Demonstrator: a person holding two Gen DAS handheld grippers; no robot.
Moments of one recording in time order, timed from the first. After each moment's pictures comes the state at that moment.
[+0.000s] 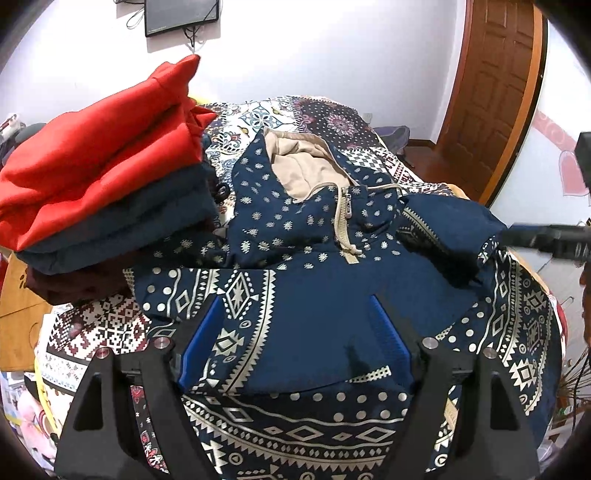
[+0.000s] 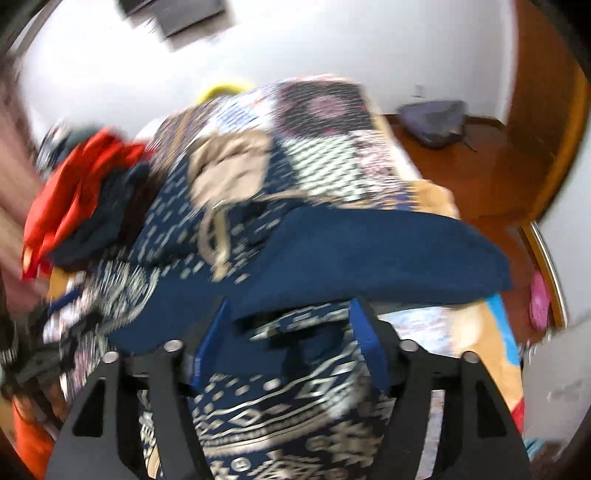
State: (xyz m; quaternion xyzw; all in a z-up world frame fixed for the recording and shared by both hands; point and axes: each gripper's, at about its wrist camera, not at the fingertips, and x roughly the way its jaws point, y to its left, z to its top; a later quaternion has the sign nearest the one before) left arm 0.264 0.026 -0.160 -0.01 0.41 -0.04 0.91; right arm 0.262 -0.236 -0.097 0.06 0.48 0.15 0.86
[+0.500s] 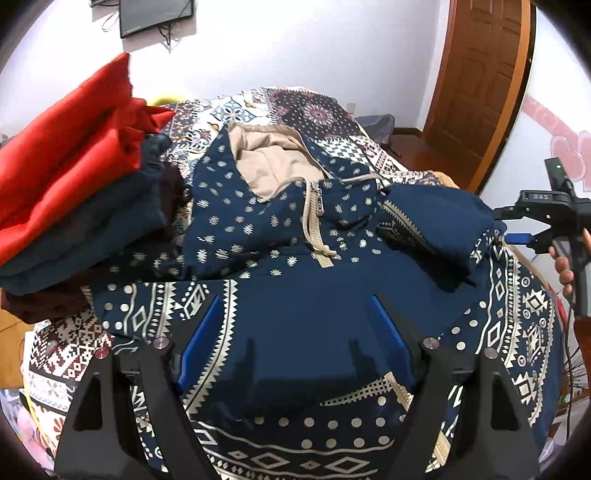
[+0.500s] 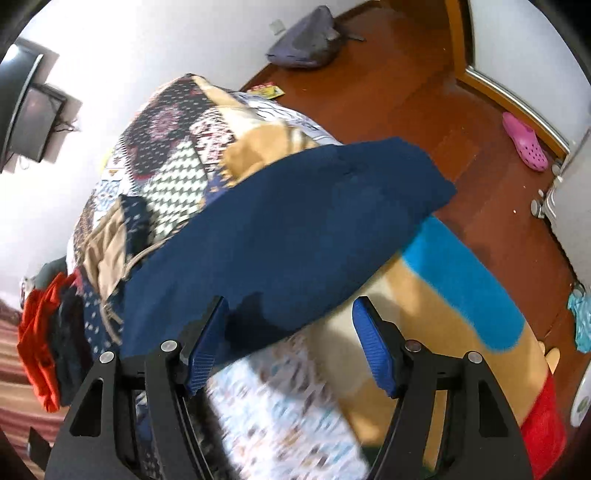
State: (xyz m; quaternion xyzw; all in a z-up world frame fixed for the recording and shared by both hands) left arm 0.289 -0.006 -0.176 0.01 0.42 -0.07 0.90; right arm 0.319 -0.363 -0.195 0.30 0.55 0.01 0.78
